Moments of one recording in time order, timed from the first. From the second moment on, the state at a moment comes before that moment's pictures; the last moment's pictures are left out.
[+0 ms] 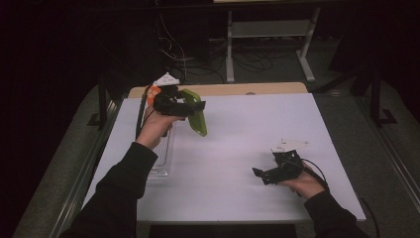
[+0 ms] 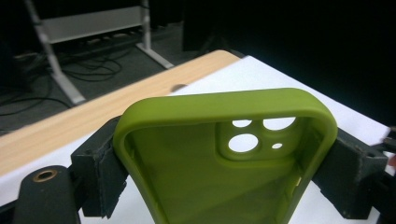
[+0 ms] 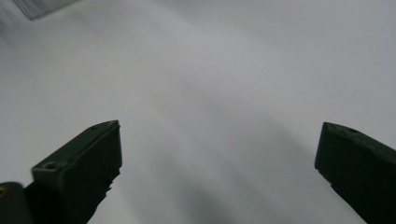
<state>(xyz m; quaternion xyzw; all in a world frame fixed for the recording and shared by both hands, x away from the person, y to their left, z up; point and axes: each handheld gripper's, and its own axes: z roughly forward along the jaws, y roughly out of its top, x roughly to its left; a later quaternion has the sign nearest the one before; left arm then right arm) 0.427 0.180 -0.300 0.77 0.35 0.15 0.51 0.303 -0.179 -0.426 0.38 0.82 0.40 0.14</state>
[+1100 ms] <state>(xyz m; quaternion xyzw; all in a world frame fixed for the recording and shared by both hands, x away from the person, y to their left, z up) 0.469 0.260 -0.321 0.73 0.48 0.28 0.40 0.291 -0.192 -0.433 0.39 0.82 0.39 0.14</state>
